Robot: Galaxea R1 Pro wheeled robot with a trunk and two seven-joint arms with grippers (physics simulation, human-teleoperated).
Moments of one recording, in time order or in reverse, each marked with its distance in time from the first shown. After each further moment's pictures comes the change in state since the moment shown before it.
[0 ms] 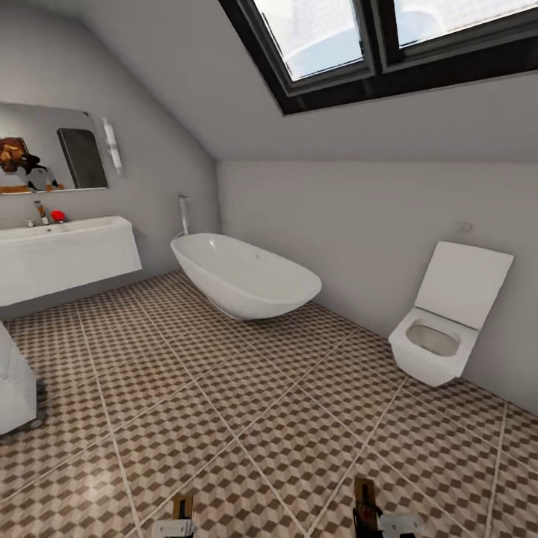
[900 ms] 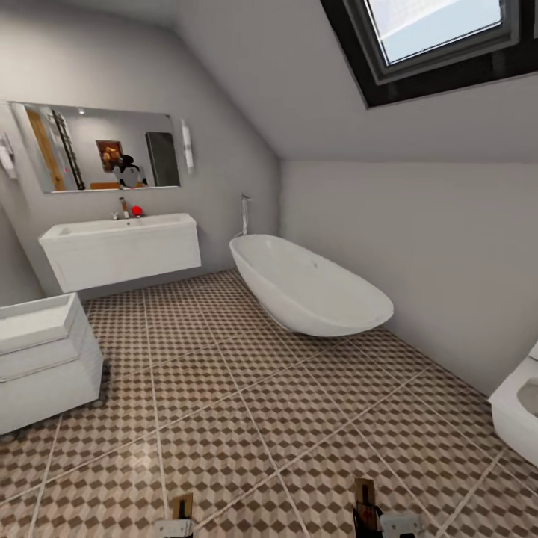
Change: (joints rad) left arm 0.000 0.000 0.000 0.000 0.000 0.000 0.000; right arm 0.000 0.000 0.000 0.000 0.000 0.001 0.000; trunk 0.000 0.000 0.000
